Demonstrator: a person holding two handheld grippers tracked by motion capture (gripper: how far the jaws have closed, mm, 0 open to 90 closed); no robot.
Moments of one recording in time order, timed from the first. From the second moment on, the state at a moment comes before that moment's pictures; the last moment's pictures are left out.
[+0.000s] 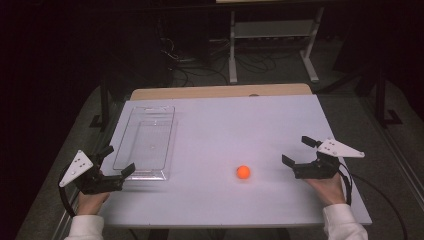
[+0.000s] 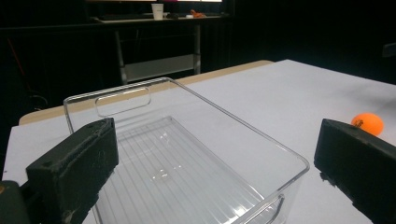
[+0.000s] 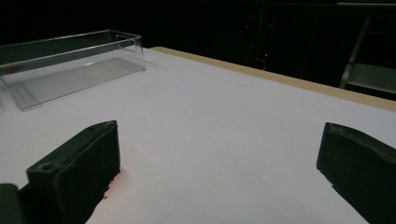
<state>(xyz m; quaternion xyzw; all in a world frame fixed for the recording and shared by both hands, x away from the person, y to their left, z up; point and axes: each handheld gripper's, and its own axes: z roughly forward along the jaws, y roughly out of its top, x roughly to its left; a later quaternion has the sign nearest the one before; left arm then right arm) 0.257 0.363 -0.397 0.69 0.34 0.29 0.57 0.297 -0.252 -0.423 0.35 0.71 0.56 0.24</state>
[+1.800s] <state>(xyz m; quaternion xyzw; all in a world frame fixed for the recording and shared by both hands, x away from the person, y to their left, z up) 0.279 0.313 -0.324 0.77 0.25 0.28 0.51 0.297 -0.256 -0.424 0.36 0.71 0.55 0.25</state>
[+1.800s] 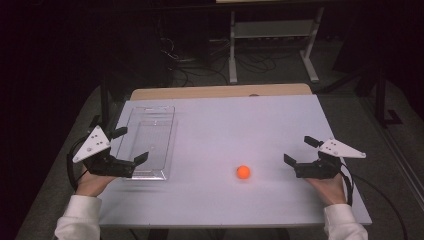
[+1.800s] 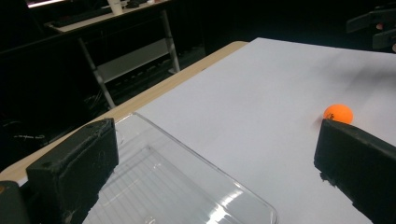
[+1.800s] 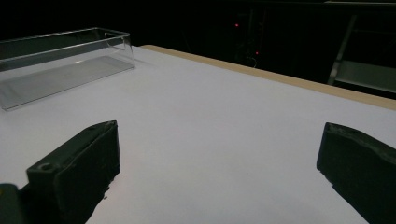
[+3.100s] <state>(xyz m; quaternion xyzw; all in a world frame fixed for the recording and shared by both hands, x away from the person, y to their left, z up) 0.304 0.244 -0.294 0.84 0.18 0.23 0.45 0.296 -0.257 -0.423 0.36 0.70 0.56 0.25</state>
